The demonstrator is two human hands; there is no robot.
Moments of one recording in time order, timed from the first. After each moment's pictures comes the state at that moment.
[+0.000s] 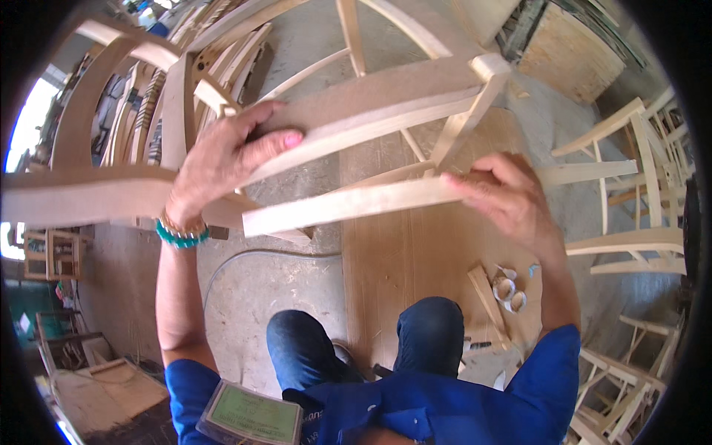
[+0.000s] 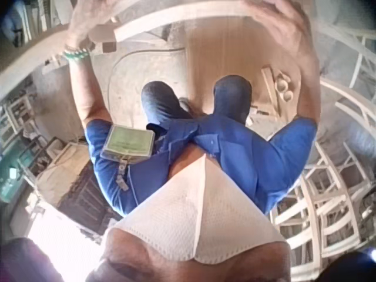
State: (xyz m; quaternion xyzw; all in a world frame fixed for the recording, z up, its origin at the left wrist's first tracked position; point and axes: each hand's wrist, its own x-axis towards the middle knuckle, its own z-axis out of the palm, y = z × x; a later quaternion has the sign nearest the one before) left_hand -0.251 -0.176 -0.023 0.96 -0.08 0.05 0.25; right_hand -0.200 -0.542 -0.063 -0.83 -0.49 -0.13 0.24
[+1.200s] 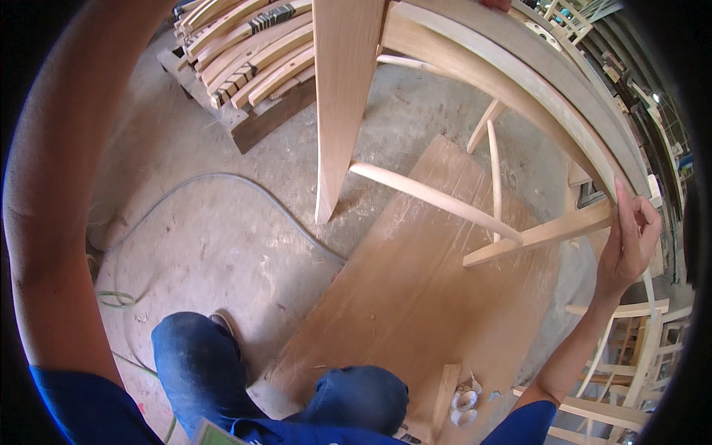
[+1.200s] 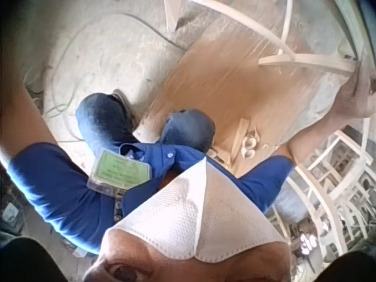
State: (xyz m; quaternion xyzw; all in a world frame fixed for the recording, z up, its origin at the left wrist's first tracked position) left_hand -0.325 -0.169 0.001 0.99 -0.13 -0.03 0.07; right_hand -0.156 -0.487 -0.106 -0.68 -0.56 -0.46 0.09
